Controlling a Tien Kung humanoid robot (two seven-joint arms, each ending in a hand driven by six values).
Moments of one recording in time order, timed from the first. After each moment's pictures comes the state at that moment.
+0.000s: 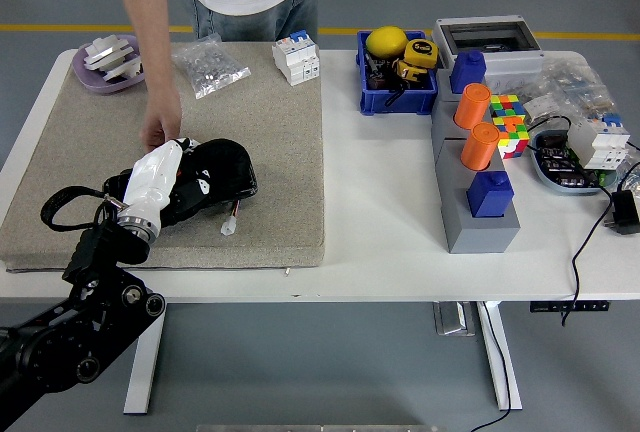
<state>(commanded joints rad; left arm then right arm) -0.33 0.23 -0.92 -1.20 1.88 0.45 0.32 0.12 -0.43 0.66 0.25 -0.02 -0.02 -0.19</state>
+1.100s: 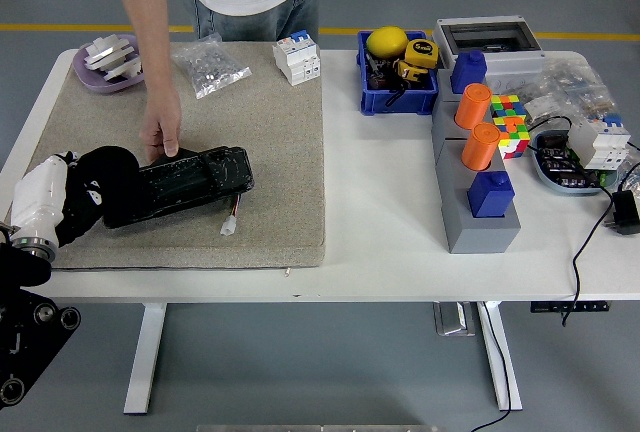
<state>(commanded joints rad) -0.14 0.34 -1.17 -1.23 1.95 0.47 0.31 0.11 -0.43 0.67 0.24 -0.02 -0.02 -0.20</state>
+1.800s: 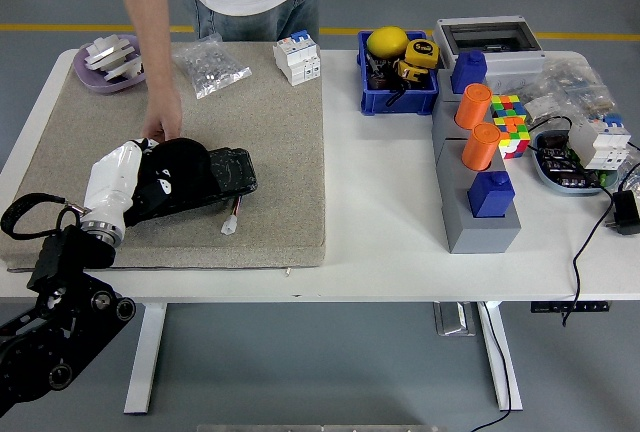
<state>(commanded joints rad) -0.31 0.28 -0.88 -1.23 1.89 0.48 0.31 0.12 -0.43 0.67 0.25 -0.03 -0.02 -0.20</state>
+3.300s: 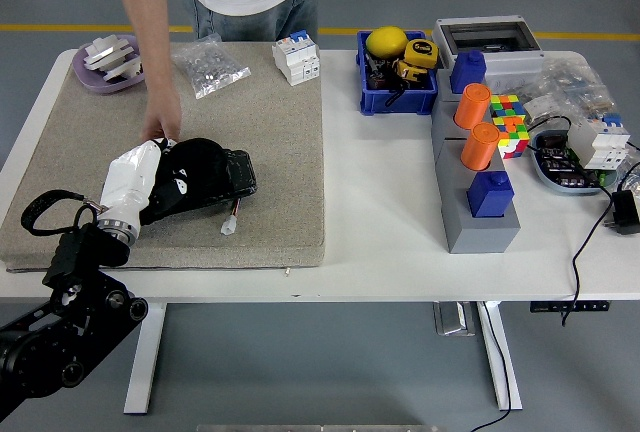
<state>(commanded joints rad) -0.30 0.28 -0.94 -1.20 1.93 0.48 0.32 0.12 -0.44 0.67 0.24 -0.02 -0.01 -0.20</state>
